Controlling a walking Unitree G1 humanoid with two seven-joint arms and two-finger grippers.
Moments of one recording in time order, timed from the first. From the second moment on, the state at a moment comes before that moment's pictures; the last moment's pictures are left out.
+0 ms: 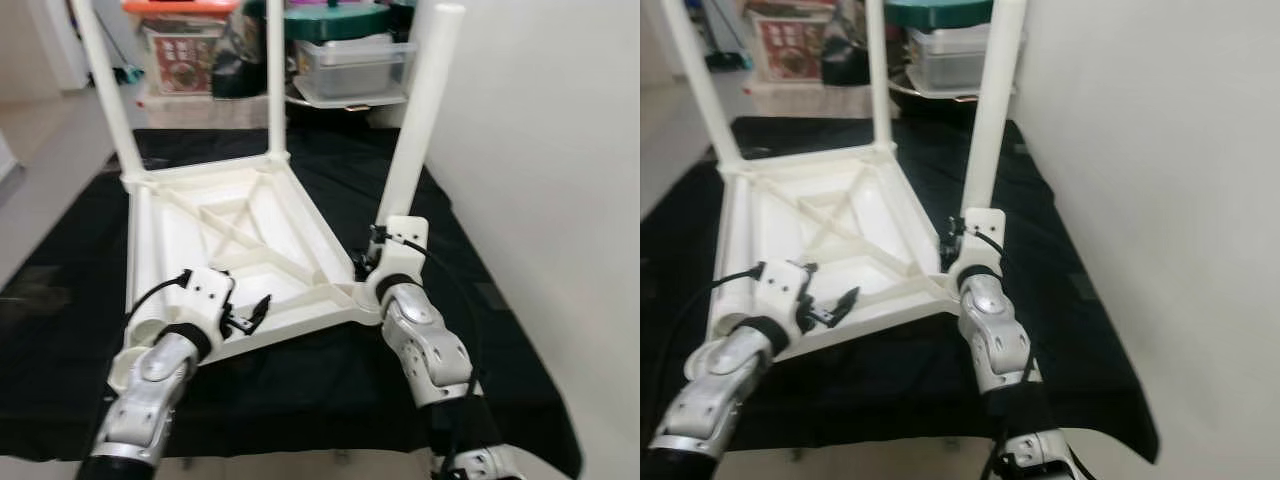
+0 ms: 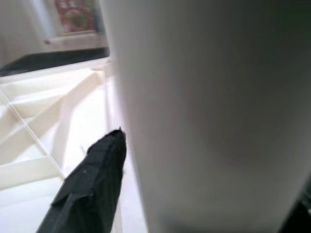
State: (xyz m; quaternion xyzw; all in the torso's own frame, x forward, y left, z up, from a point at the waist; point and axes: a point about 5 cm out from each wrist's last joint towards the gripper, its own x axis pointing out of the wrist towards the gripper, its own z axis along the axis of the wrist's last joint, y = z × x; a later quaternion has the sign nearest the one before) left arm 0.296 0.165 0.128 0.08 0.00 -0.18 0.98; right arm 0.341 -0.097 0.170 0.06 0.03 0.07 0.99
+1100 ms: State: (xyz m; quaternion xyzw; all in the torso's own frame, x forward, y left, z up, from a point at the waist) left arm 0.296 0.166 0.124 0.08 0.00 -0.17 0.98; right arm 0.352 -0.111 0.181 0.03 0.02 0.05 1.00
